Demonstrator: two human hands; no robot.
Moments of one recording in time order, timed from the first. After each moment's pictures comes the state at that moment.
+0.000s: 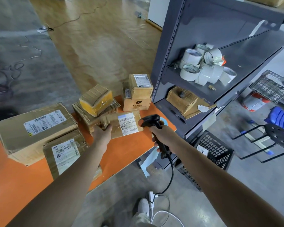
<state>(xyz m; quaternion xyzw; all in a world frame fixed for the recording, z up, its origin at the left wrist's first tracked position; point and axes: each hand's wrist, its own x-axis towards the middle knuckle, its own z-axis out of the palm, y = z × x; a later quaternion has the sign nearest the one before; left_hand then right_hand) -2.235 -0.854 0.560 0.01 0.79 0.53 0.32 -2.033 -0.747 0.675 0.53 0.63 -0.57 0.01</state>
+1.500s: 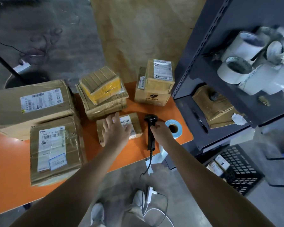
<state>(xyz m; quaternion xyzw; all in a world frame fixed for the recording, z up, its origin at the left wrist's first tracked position) -2.184 -0.789 0.552 0.15 0.94 0.26 0.17 -2.095 -0.639 0.541 0.46 0.76 -0.47 0.05</state>
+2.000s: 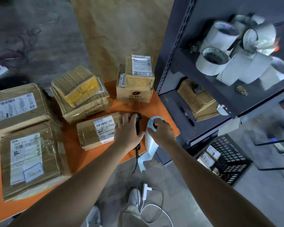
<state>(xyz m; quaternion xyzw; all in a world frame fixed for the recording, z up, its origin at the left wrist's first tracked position) -2.142 -0.720 0.548 0.36 0.90 0.17 0.17 -2.048 -0.598 0.533 0.40 0.87 -0.27 0.03</state>
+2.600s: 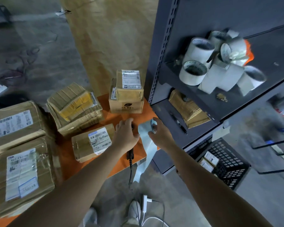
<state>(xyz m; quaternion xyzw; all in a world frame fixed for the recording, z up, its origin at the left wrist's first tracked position) -2.143 -0.699 0.586 0.33 0.87 0.27 0.24 -2.037 -0.574 0.571 0.40 0.82 -0.40 -0.01</state>
